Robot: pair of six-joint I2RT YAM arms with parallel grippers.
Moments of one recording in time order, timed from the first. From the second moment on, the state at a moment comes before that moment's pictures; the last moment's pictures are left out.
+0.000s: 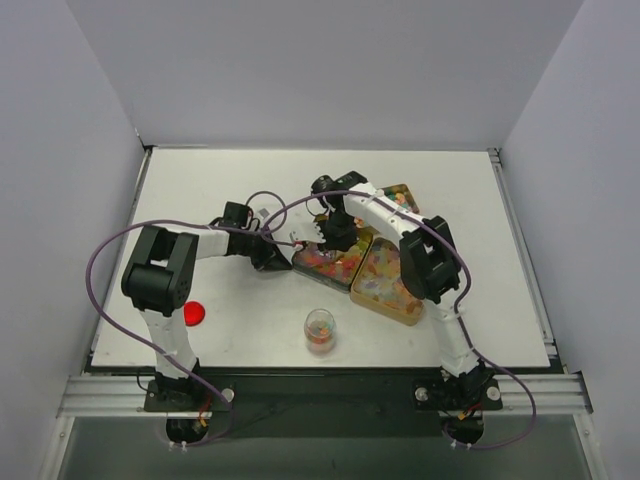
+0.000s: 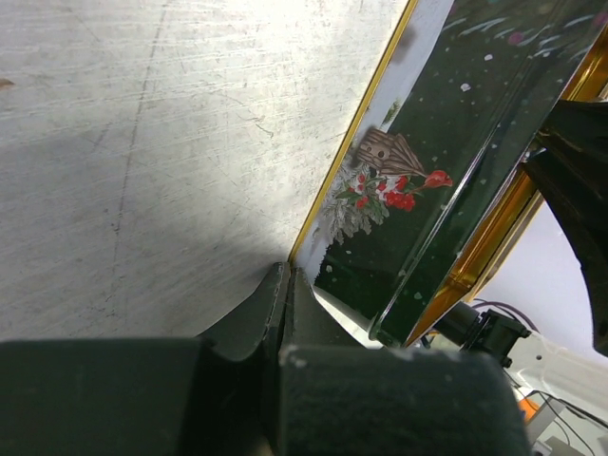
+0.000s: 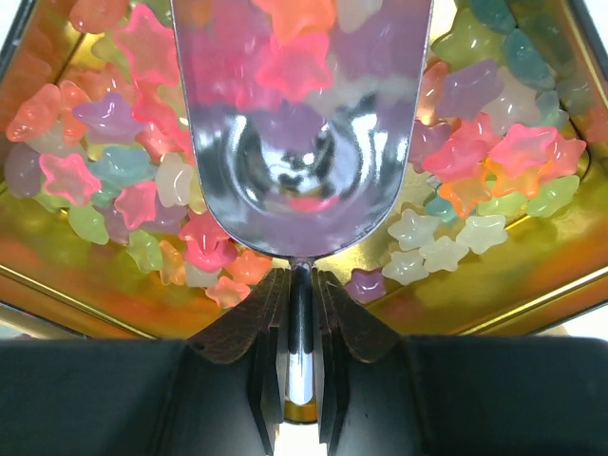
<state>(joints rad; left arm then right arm) -0.27 1.93 1.01 -0.11 0.67 -0.69 0.64 2.27 1.93 -1.17 -0.11 -1.33</state>
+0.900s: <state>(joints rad) -0.08 1.89 1.19 -0.54 0.82 -0.35 0.53 2.16 1.76 -1.04 -0.43 -1.24</state>
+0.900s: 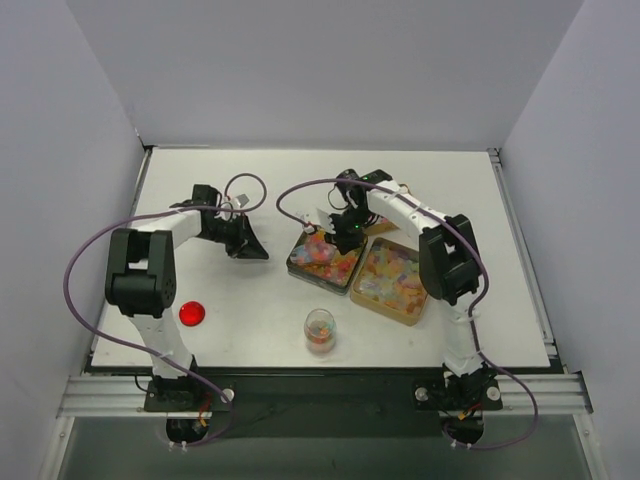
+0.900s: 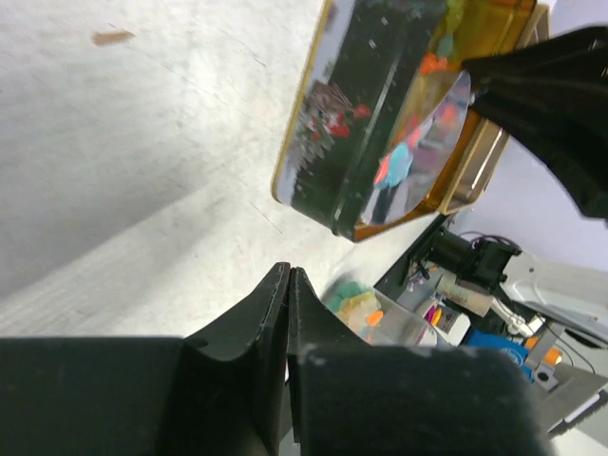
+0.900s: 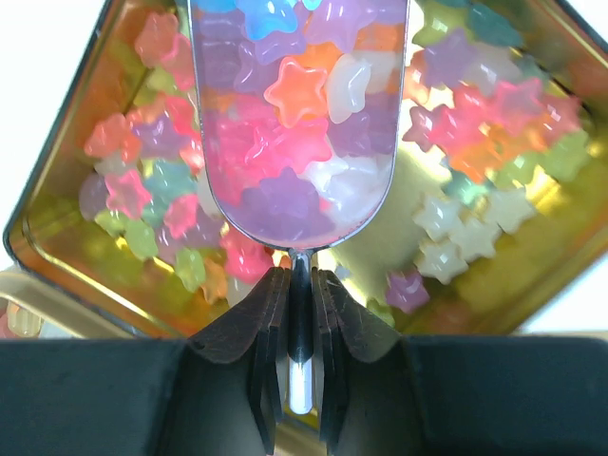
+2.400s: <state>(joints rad) 0.04 1.37 0.98 -0.58 0.64 -0.26 0.79 1.36 1.37 -1.22 -0.22 -1.07</state>
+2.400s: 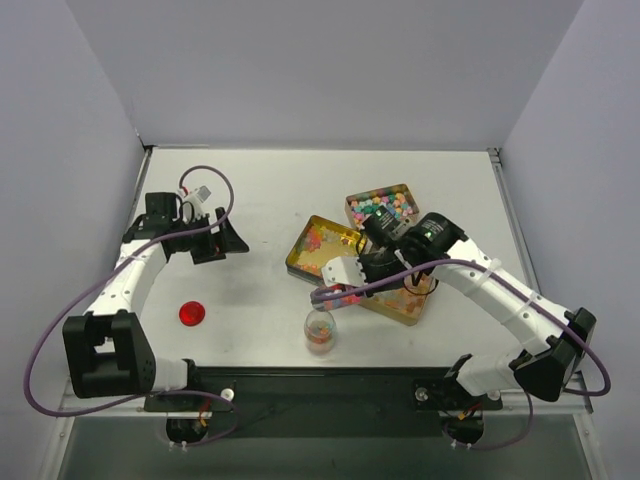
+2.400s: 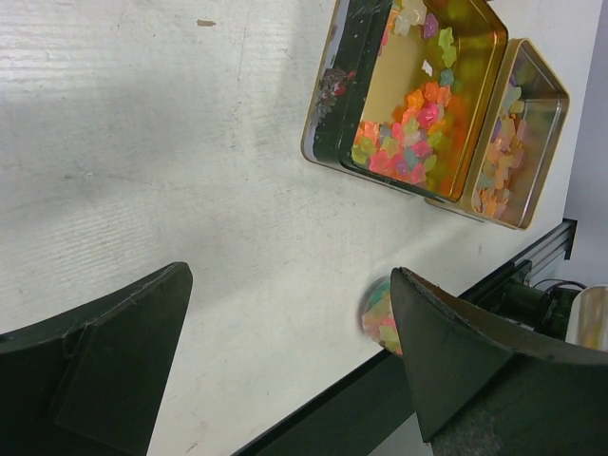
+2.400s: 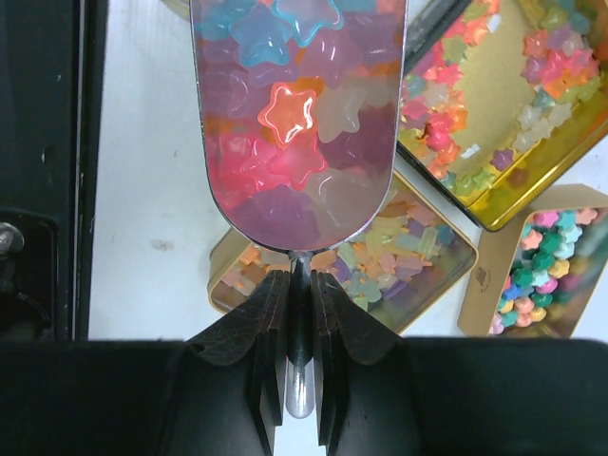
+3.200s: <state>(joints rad) 0.06 1.26 0.92 -0.52 0.66 -0.34 1.01 1.46 1.45 -1.38 0.11 -1.08</state>
